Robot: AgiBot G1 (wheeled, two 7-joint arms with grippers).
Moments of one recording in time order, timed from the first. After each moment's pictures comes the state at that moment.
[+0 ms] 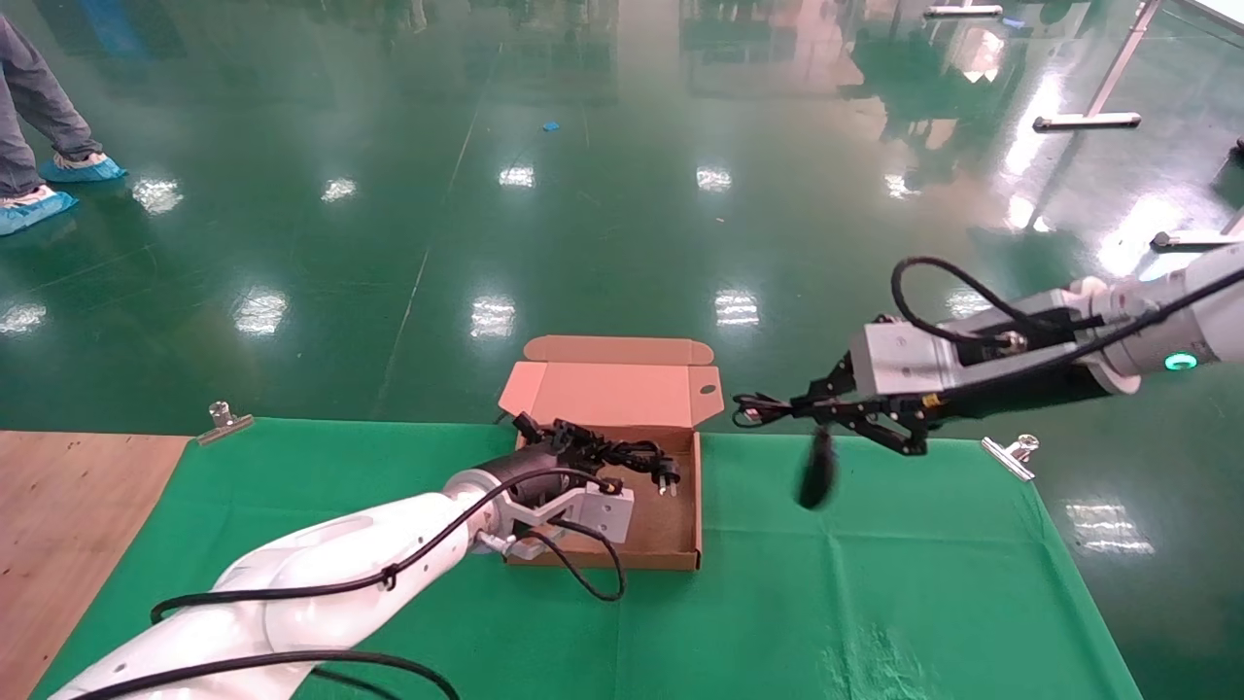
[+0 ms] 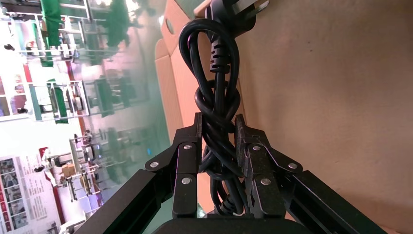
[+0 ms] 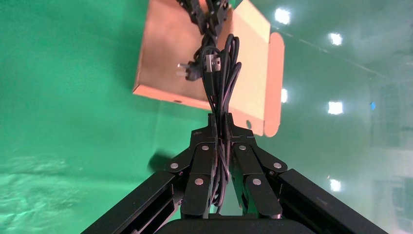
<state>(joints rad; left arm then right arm) -1.35 1.37 0.94 -0.62 1.91 0.33 0.44 1.92 -1.09 -0.61 0.31 -1.73 -1.43 -0.56</state>
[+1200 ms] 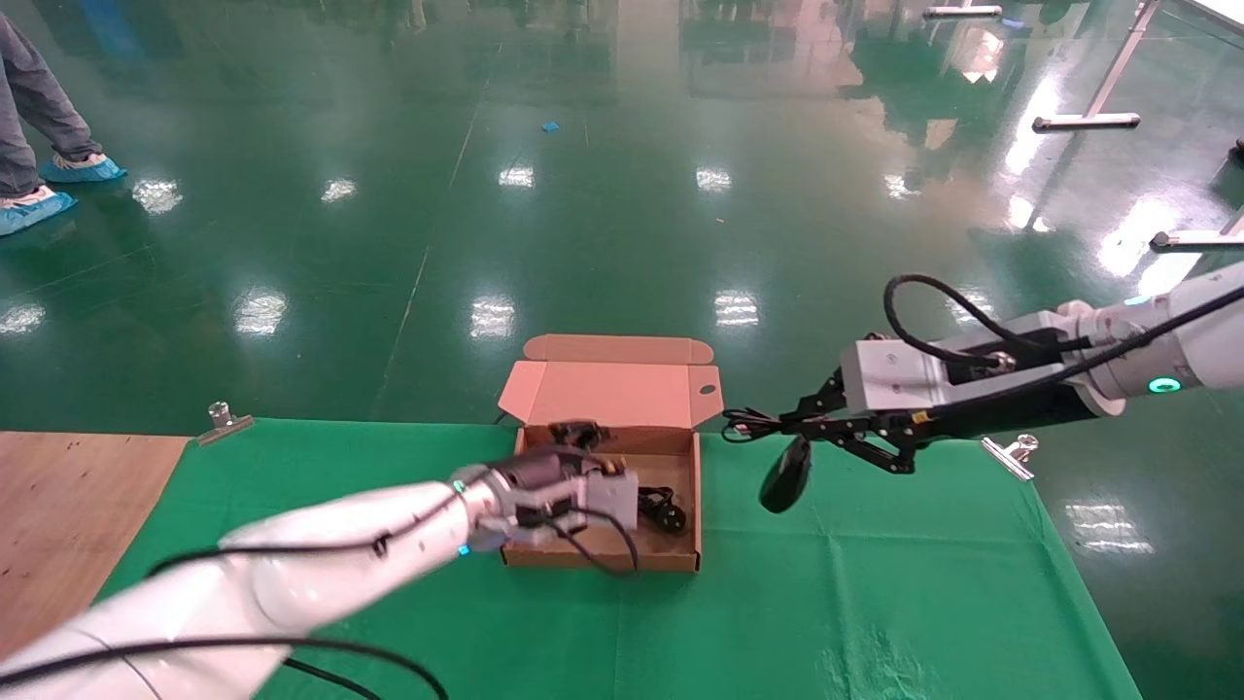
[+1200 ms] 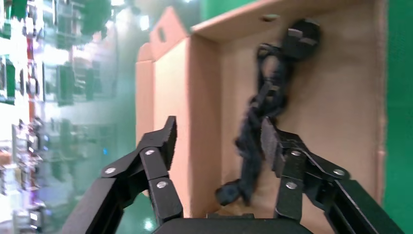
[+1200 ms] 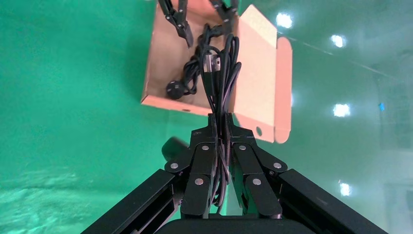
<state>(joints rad) -1.45 1.30 1.17 -0.63 1.45 0.42 0.33 1.87 -1.09 -0.60 0.35 -1.71 -1.43 -0.52</state>
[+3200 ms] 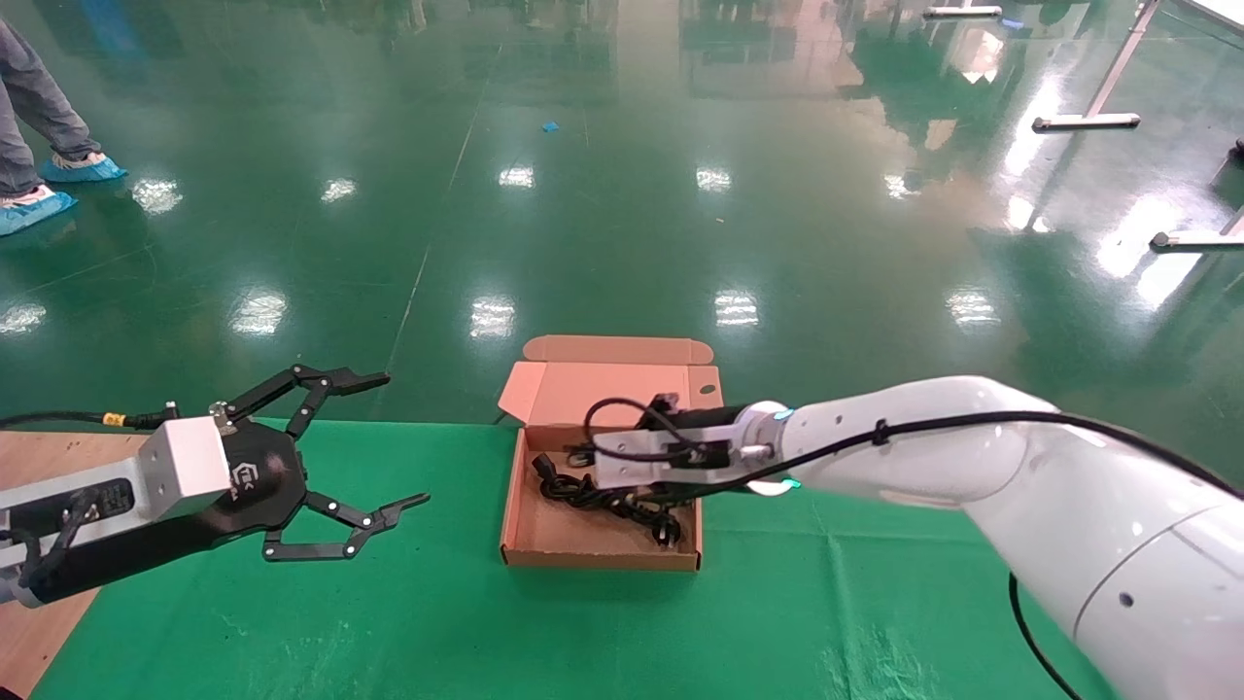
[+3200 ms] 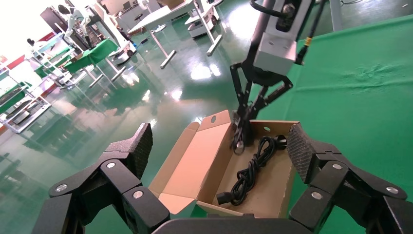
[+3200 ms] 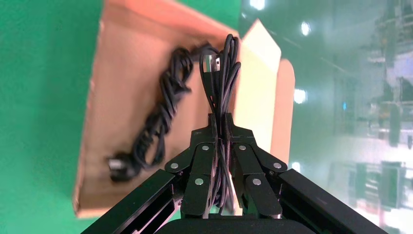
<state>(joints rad) -1.39 0.79 0.71 -0.33 0.66 1.49 0.87 1.63 -1.37 -1.19 0.54 -1.48 -0.66 -0.28</state>
